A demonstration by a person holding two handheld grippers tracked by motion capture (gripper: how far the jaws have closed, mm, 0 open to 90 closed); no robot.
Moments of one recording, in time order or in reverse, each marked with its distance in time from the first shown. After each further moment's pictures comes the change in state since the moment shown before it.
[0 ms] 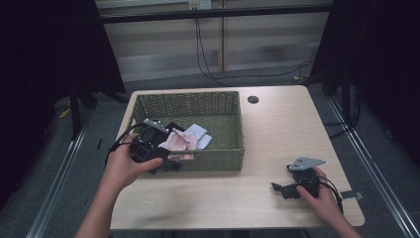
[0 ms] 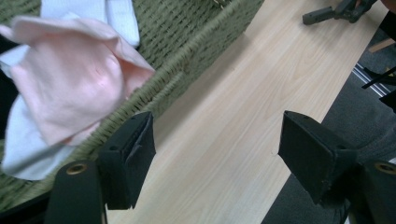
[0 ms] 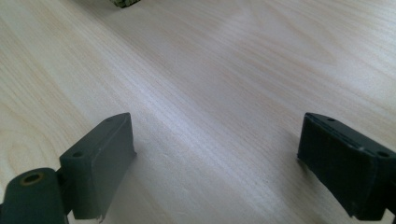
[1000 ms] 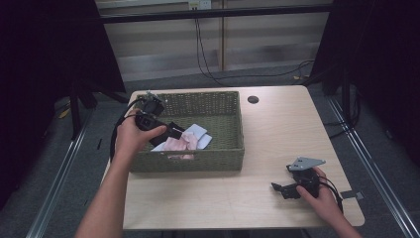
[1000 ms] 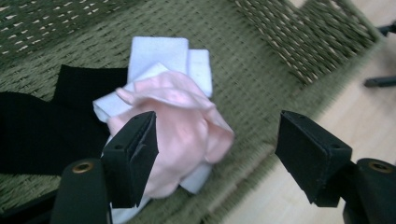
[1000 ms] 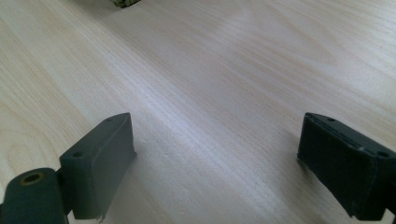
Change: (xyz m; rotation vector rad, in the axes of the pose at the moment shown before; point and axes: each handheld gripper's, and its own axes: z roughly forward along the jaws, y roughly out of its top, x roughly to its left) left arm 0.068 0.047 0.015 -0.065 0.106 -0.140; right arm 0.000 0.000 0.000 -0.001 0.000 0.004
